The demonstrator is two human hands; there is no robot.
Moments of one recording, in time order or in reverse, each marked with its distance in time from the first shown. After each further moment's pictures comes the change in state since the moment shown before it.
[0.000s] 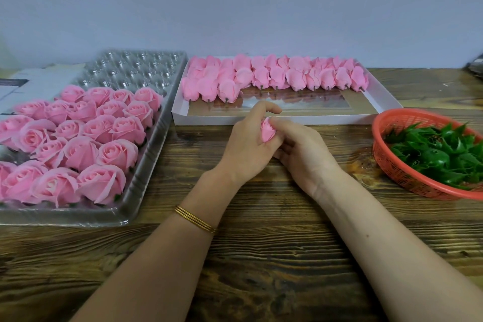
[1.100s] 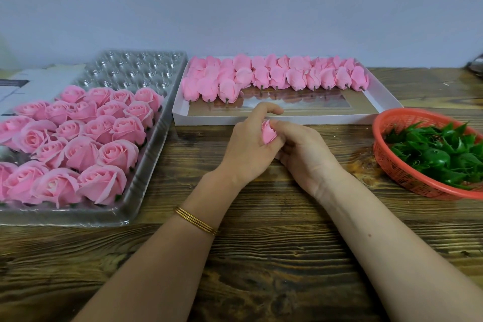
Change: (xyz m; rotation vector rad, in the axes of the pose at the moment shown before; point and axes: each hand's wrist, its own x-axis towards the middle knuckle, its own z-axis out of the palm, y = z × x) left_hand -0.003 0.002 0.001 -0.005 -0.002 -0.007; right_hand 0.002 0.001 -0.003 0.001 -0.031 0.006
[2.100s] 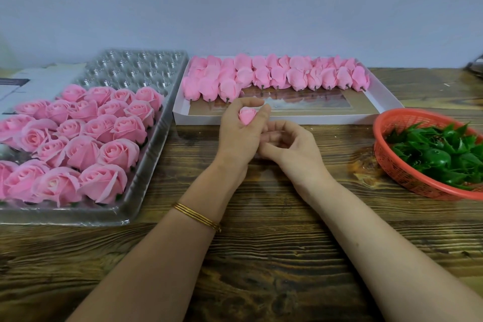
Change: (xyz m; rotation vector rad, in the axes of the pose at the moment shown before) left_hand 0.009 0.007 0.001 -0.550 0.282 -0.311; right_hand -0.007 0.013 0.008 -0.440 0.072 -0.219
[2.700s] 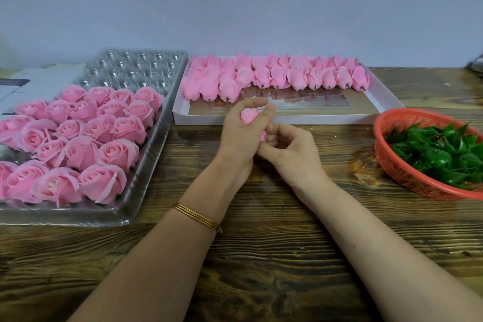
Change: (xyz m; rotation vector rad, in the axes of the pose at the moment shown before) left_hand -0.001 0.004 0.003 -0.206 -0.091 -0.136; right_hand 0.001 0.004 0.004 0.028 -0.059 -0.152
